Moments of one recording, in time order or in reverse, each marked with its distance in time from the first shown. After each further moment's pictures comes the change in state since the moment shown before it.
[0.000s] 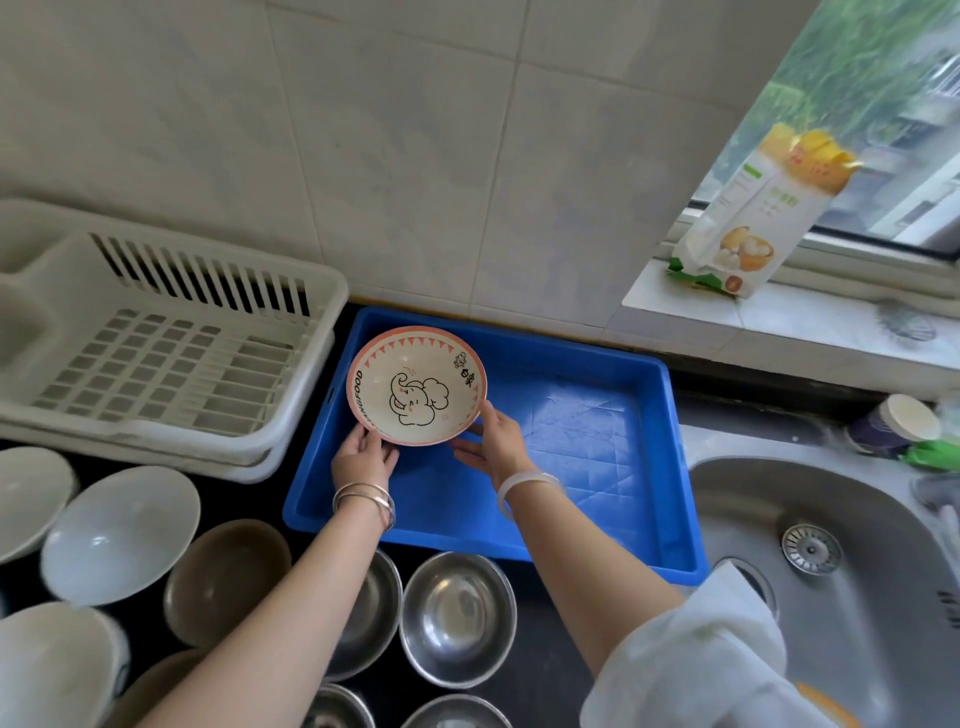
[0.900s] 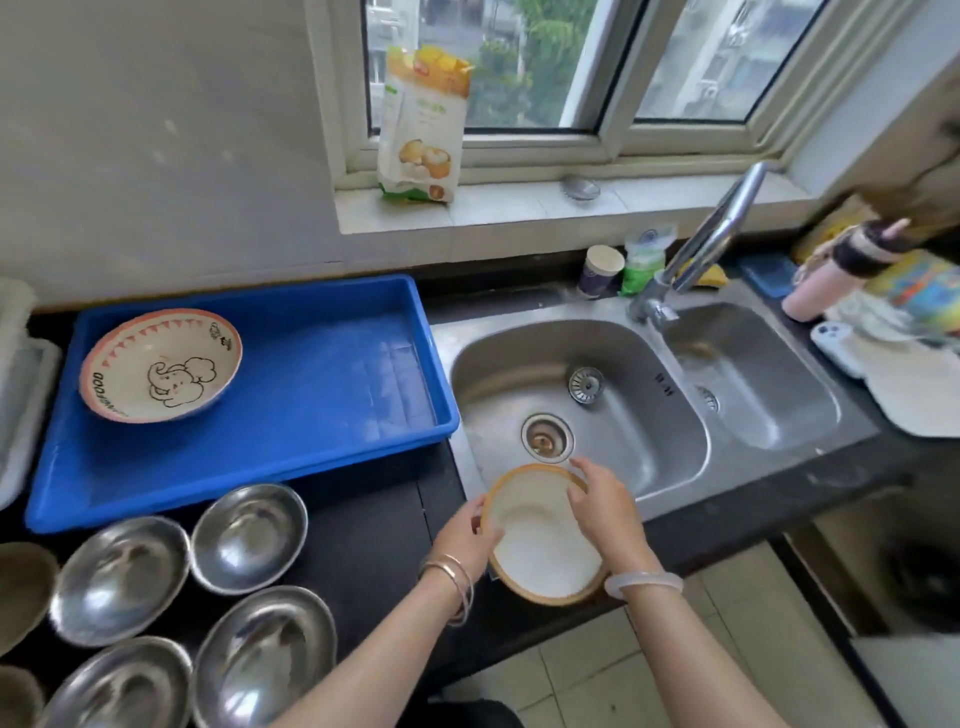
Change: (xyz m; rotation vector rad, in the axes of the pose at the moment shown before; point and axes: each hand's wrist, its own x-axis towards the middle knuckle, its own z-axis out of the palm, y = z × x) left_hand -0.291 -0.197 0.052 1.035 -0.863 -0.121; right_hand -0.240 0.125 -0.333 -0.889 0.630 -0.070
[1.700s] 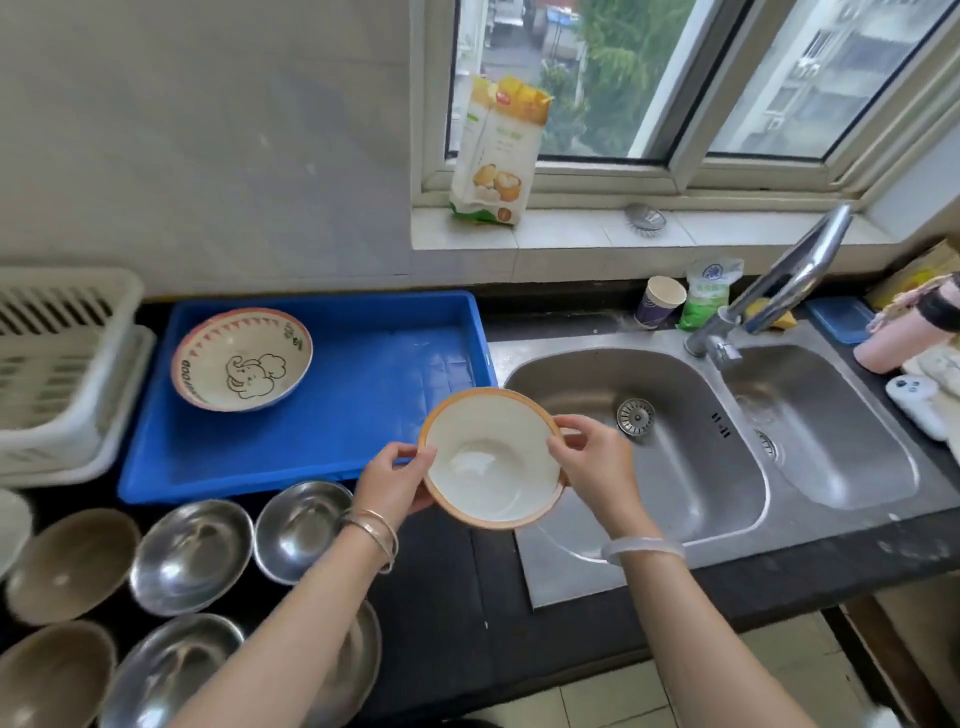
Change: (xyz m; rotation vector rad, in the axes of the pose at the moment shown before) left_hand -0.010 0.045 -0.125 -0.417 0.359 0.082; right_hand 0.013 -0.108 -0.017 0.443 0.076 -0.178
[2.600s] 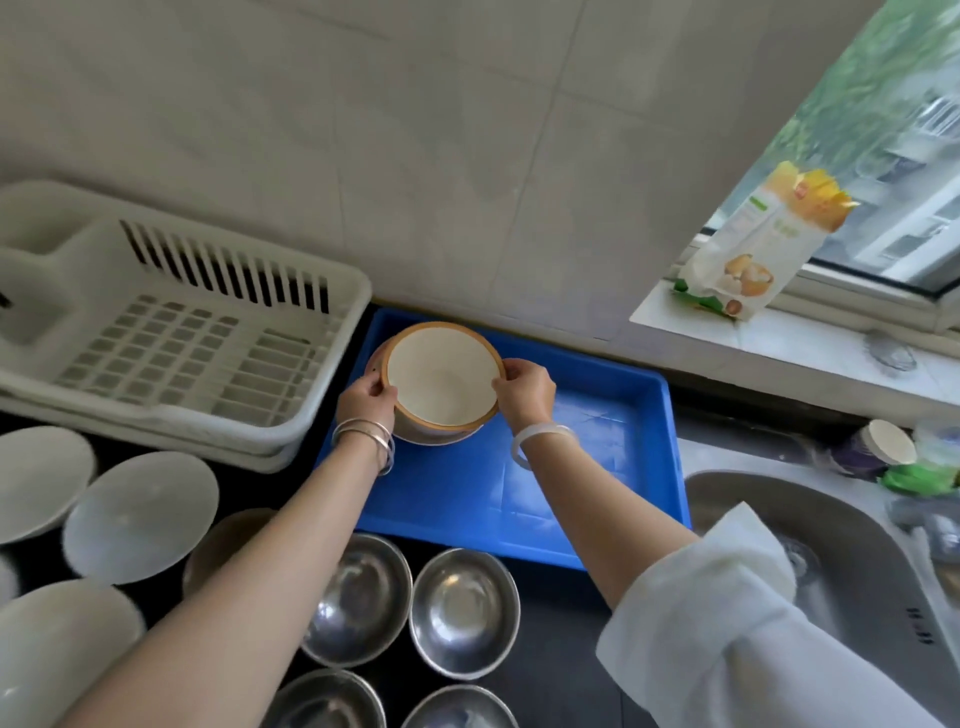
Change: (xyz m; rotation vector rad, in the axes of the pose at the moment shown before) left_hand 0.167 0.060 -0.221 0.020 0.472 0.155; right_hand 0.104 -0.189 0.299 -0.088 -0.254 -0.053
